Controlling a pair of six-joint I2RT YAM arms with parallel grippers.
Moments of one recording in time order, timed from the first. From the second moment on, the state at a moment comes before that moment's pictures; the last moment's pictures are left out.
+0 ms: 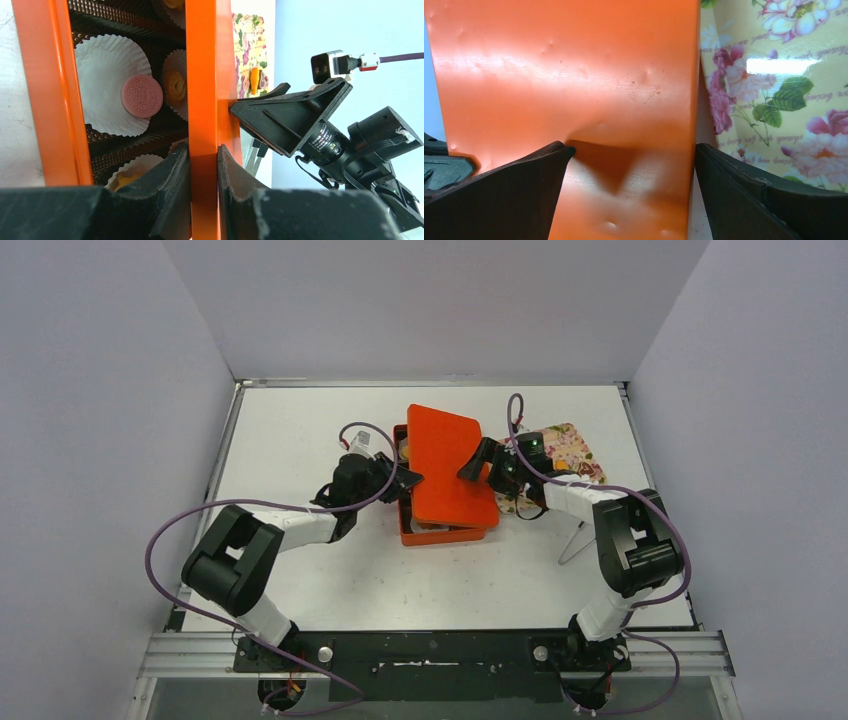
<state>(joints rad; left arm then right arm) -0.52 1.63 0.72 0.56 0.16 -1.13 0.30 1.70 0.90 0.11 -0.34 0.63</state>
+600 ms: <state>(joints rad) -0.52 1.54 0.72 0.29 0.06 -1.01 0.40 1.69 0.94 0.03 -0.23 0.57</state>
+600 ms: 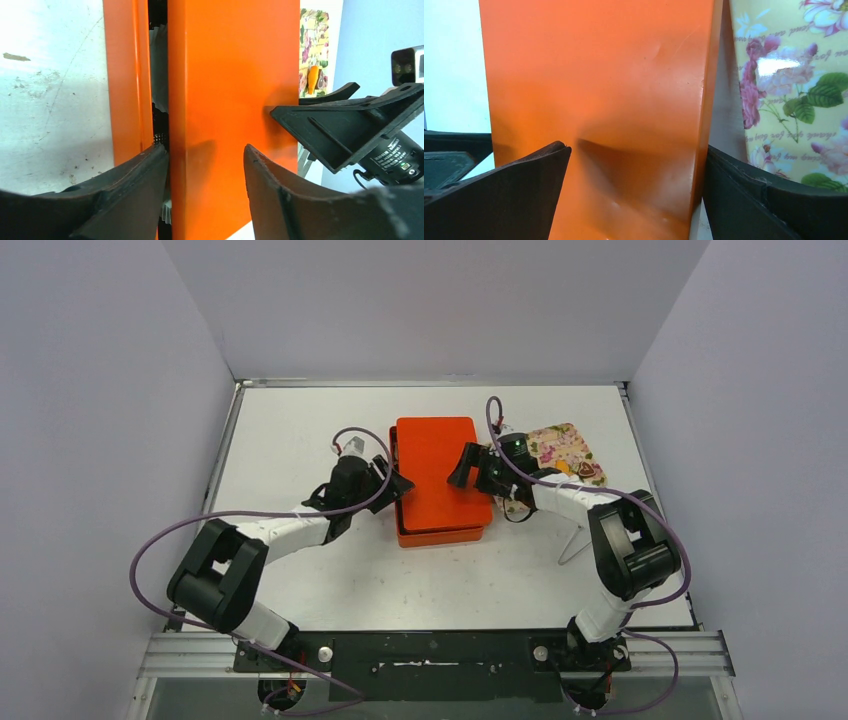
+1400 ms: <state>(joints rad) -0.48 1.48 0.76 0.12 0.02 -0.89 0.38 1.68 0.97 0.00 -0.26 0.57</state>
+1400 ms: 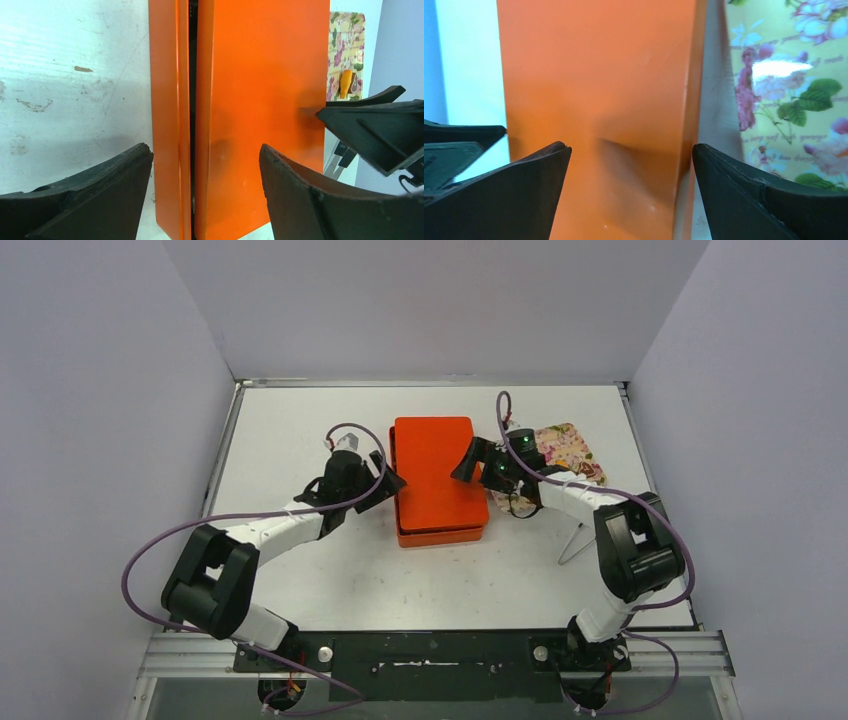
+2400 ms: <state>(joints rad) -0.48 1.54 0.76 0.17 0.12 -0.91 0.23 1.69 0.82 0.30 -0.56 0.72</state>
